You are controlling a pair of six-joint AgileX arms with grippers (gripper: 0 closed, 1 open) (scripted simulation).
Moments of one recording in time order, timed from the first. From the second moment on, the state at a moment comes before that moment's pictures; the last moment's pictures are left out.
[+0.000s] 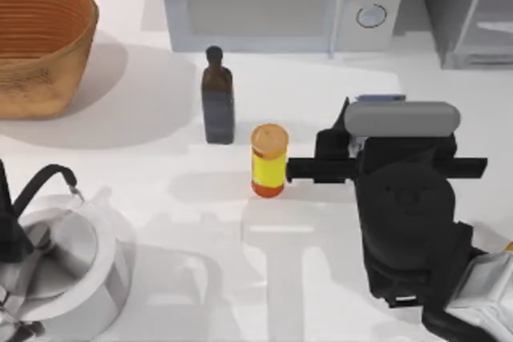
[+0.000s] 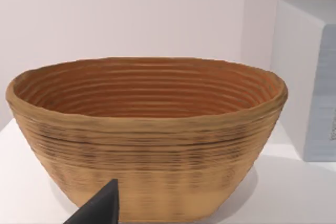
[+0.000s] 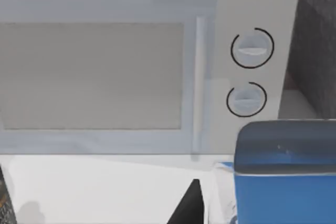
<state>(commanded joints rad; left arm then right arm) 0.00 0.00 0.00 0.00 0.00 0.00 0.94 1.62 0.56 0.86 0.96 0.17</state>
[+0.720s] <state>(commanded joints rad) 0.00 0.00 0.00 0.00 0.00 0.00 0.76 1.27 0.45 0.70 0.76 0.14</state>
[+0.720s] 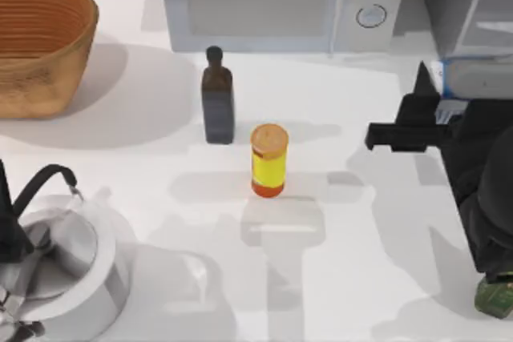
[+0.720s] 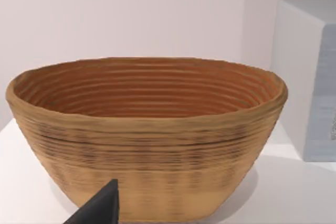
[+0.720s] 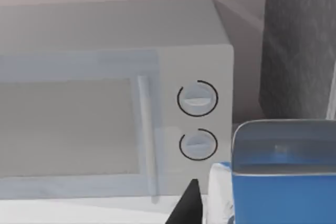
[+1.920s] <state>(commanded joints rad) 0.00 0.00 0.00 0.00 0.00 0.00 0.00 0.00 0.00 0.00 0.00 0.00</state>
